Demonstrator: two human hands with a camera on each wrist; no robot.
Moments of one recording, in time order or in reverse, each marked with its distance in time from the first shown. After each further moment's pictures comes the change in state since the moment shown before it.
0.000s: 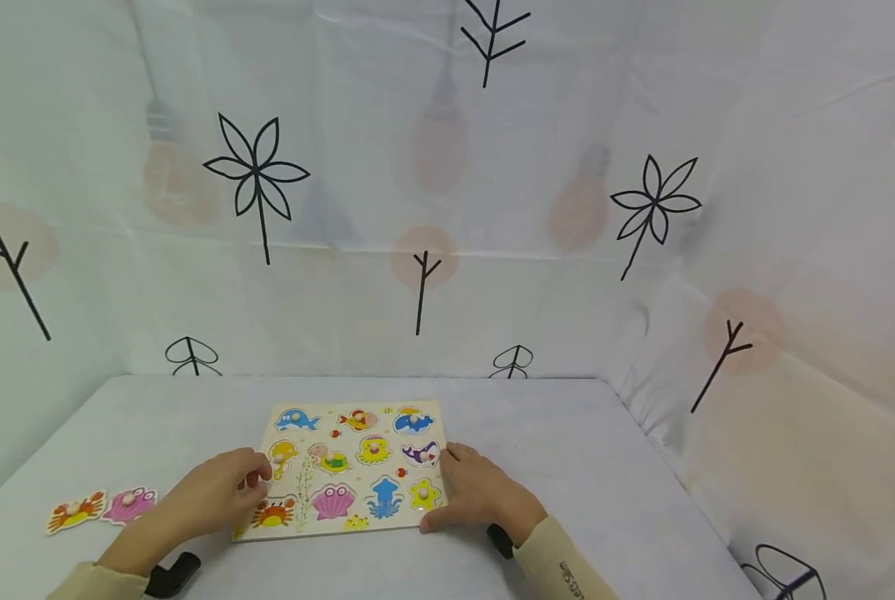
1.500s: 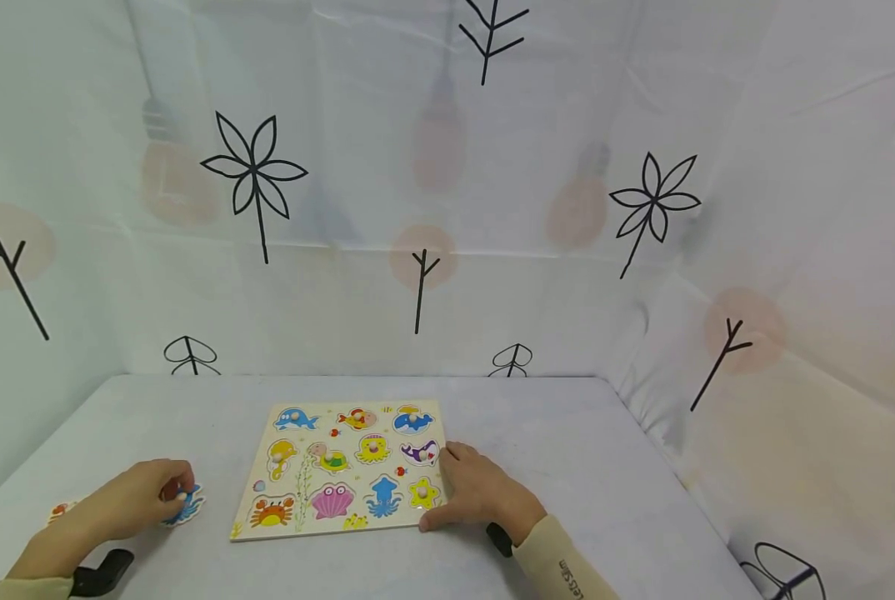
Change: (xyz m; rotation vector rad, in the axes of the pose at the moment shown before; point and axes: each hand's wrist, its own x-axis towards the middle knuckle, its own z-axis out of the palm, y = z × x) left_hand -0.023 -0.072 -0.035 -0.037 -0.166 -0.180; right_hand 0.002 0.003 0.002 0.015 0.006 -0.006
